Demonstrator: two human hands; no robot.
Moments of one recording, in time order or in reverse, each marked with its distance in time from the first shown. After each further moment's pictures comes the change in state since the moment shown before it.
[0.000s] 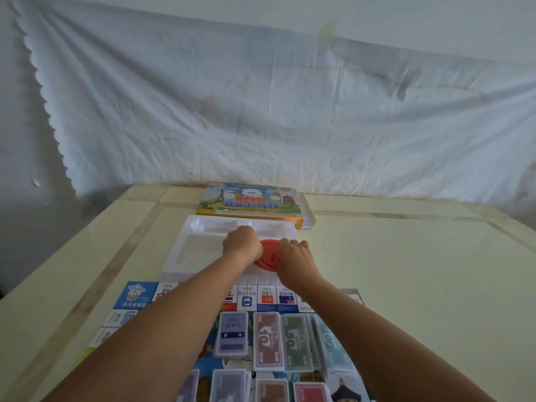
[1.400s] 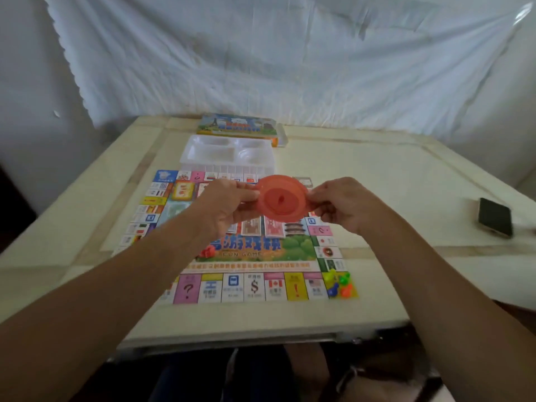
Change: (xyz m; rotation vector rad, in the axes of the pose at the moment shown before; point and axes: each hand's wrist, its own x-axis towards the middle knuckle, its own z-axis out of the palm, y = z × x) left_hand -0.323 -0.031 -0.076 -1.302 -0.360 -0.084; right_hand -0.277 0.021 -0.142 1.184 -0.181 0.482
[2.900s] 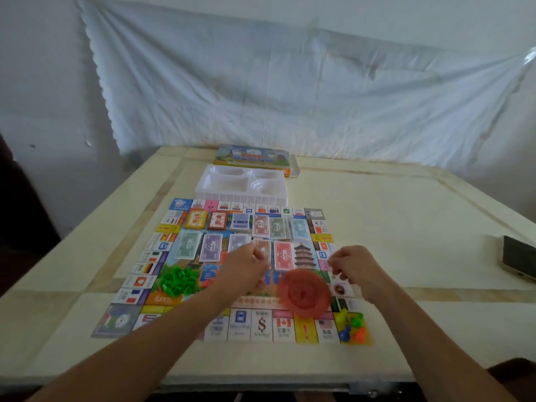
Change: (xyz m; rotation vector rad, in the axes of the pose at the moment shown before) left_hand 0.013 -0.070 -0.006 0.619 0.076 0.098; right_hand 0.023 0.069 -0.013 -0.285 0.153 0.054
